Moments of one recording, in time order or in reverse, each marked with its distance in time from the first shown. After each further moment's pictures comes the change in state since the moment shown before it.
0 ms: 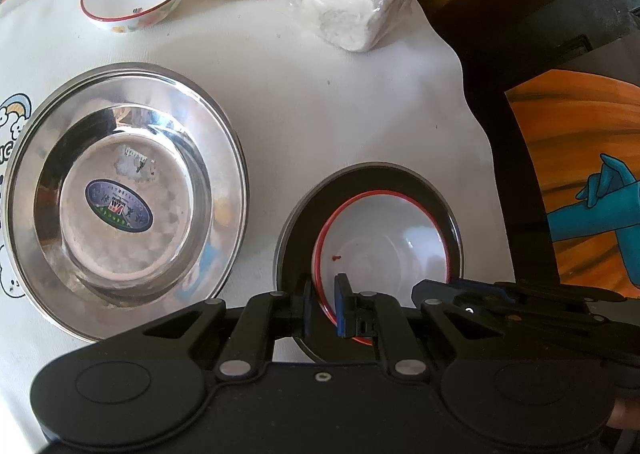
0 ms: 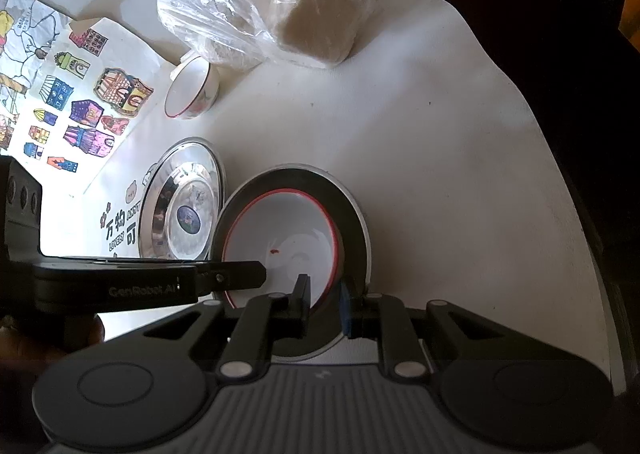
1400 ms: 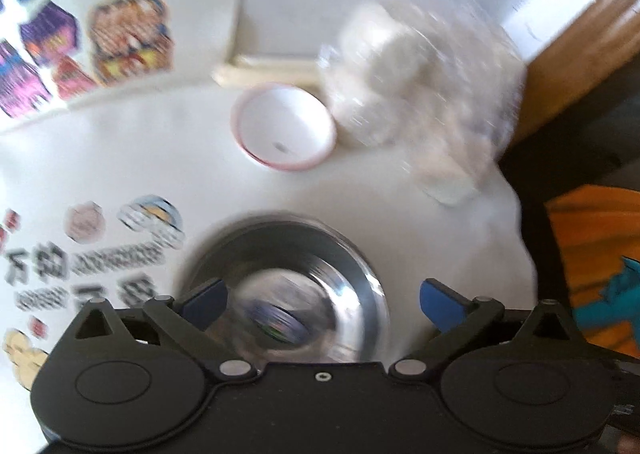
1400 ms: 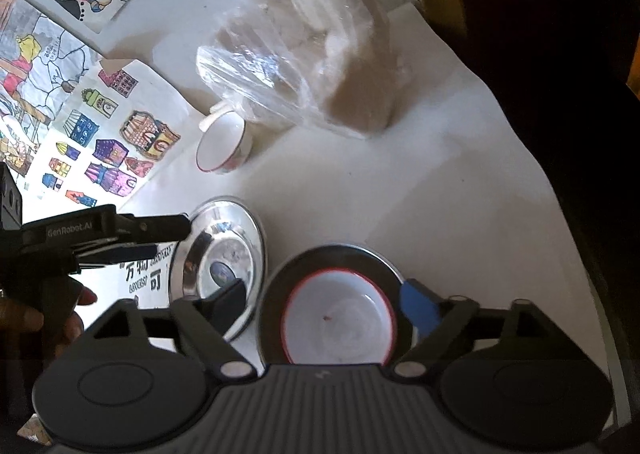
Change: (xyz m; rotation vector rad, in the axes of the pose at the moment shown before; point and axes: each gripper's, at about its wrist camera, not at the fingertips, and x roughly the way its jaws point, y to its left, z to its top) left arm -0.098 0.079 0.040 -0.082 -0.254 0.135; right arm -0.018 0.033 0.023 -0.027 -0.146 0.022
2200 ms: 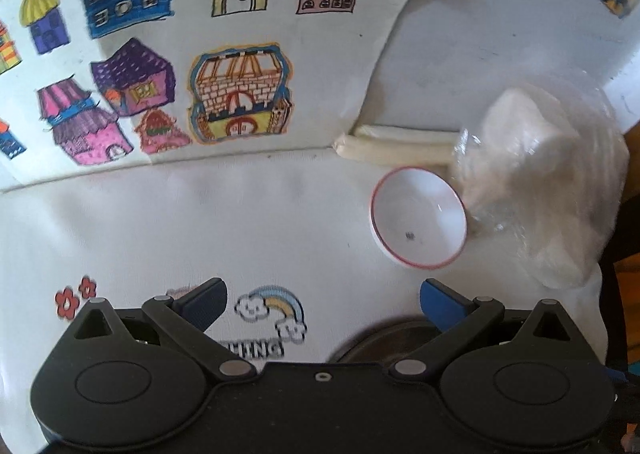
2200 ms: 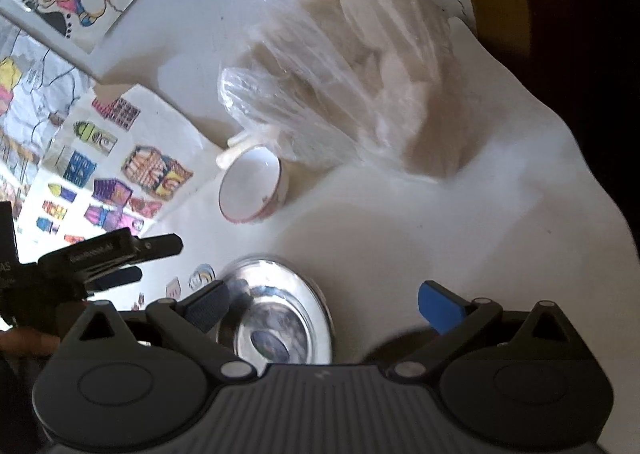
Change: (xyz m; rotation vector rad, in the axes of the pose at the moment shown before) left arm 0.013 0.070 0.055 -0.054 -0.082 0.154; right arm 0.057 0.051 0.036 0.056 -0.047 0.003
